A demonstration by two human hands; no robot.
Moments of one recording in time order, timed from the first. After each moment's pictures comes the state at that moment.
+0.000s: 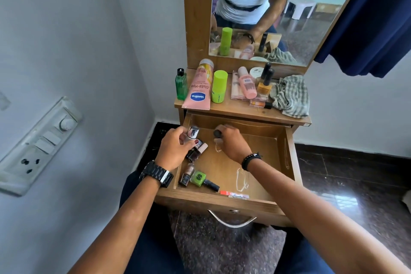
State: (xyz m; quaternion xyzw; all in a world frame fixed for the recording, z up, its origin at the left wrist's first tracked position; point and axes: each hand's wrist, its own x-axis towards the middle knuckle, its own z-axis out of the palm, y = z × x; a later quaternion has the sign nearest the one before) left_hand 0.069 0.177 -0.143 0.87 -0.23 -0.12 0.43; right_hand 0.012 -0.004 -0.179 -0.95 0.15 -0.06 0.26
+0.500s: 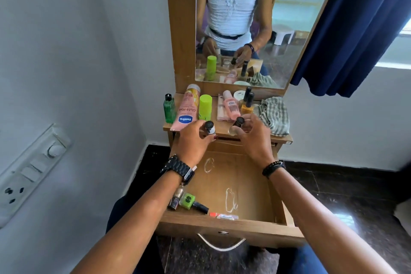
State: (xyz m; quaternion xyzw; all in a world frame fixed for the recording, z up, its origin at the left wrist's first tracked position) left_hand 0.058 0.097 -0.087 0.85 -0.28 -0.01 0.46; right_hand -0.024 -0.048 -0.087 -0.82 0.27 -0.28 0.41
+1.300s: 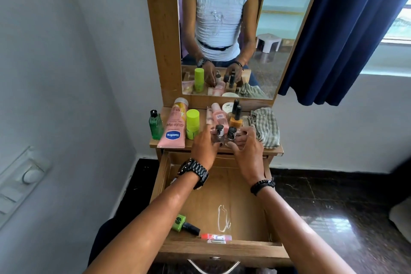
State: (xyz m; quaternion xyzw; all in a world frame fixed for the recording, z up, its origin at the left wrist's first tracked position) left_hand 0.064 0.024 -0.102 0.85 -0.30 -0.02 0.43; right_hand -0.022 -0.062 -0.112 -0.82 0.26 -0.36 0.35
